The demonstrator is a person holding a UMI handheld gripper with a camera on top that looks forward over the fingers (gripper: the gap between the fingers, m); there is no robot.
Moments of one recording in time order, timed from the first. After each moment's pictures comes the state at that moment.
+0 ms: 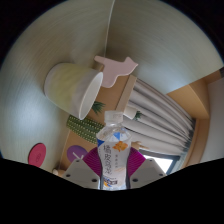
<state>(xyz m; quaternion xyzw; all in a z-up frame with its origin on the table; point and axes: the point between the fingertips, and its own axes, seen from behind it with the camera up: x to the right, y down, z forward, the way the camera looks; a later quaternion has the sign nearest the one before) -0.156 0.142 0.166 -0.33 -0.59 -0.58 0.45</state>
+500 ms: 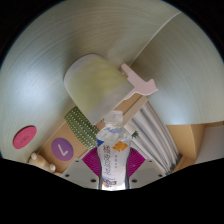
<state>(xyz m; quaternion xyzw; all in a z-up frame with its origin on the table) -0.191 0.153 0.158 -0.16 -0.66 -0.64 0.36</state>
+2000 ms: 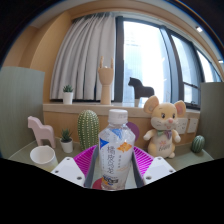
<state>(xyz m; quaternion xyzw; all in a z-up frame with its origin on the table) -0.049 0.147 0.115 -0.76 -0.04 0.01 0.65</state>
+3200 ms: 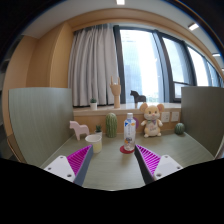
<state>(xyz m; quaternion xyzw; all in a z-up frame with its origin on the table) -0.108 -0.165 0.188 -0.77 -0.02 0.05 0.63</state>
